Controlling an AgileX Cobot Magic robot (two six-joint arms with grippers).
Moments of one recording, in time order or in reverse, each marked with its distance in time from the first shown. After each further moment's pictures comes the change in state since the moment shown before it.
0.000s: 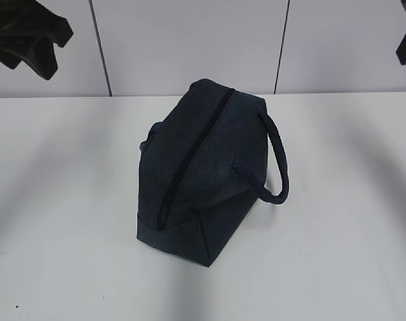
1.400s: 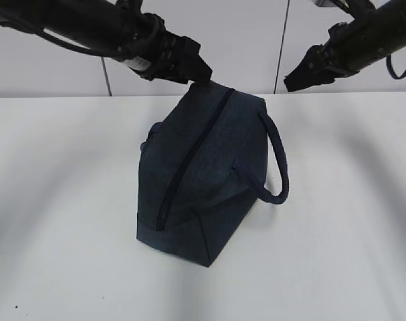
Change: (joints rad) left arm 0.000 0.339 -0.010 -1.013 -0.506 0.771; right arm 0.000 0.386 -0.010 0.623 -0.303 -0.853
